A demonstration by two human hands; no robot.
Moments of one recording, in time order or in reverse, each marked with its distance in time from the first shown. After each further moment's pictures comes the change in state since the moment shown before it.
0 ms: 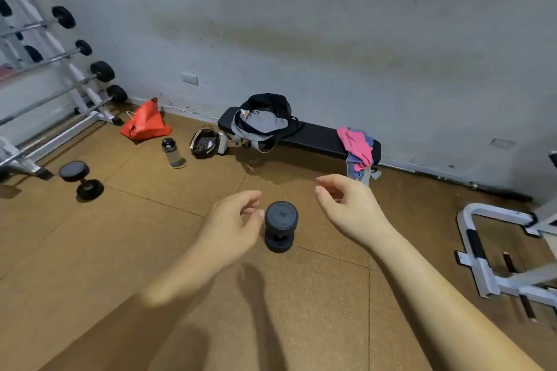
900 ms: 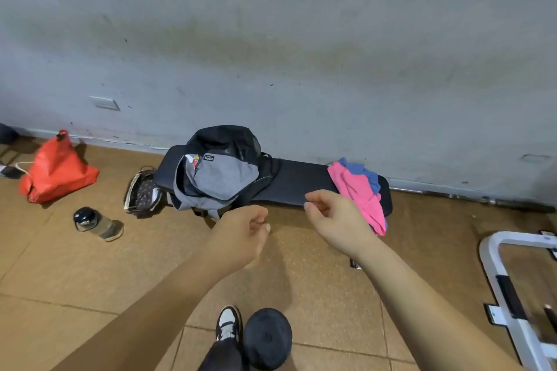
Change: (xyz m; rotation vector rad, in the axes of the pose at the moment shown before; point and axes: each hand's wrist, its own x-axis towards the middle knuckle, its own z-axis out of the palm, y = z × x) left_hand 0.693 -0.069 0.120 0.043 -0.364 -0.039; right_hand 0.634 0.199 0.007 0.086 -0.039 0.287
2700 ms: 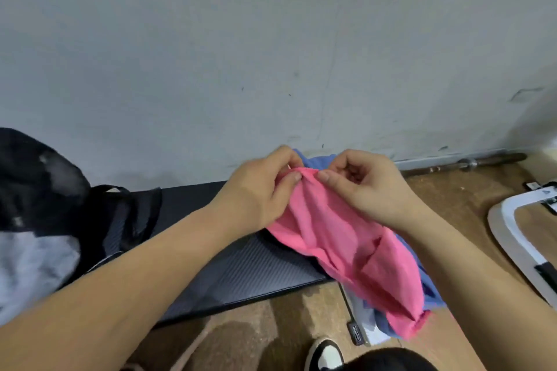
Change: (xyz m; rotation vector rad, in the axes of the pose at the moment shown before) left_hand 0.609 -0.133 0.358 -0.061 -0.120 0.747; right_hand 0.435 0.471 0.044 0.085 0.384 -0.100
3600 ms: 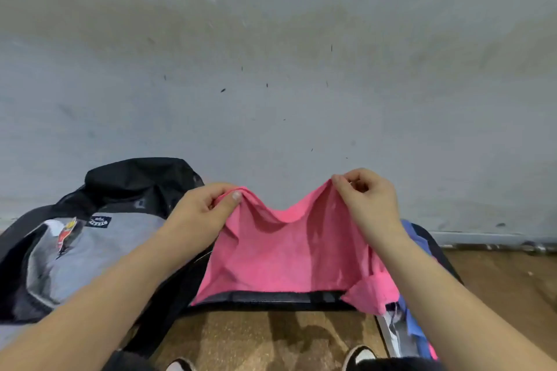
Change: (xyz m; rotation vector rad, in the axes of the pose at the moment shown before) left_hand -0.192 0.050 -0.179 -0.153 0.389 -0.318; right_hand -0.045 -0.148 0.065 0.168 0.341 -0.014
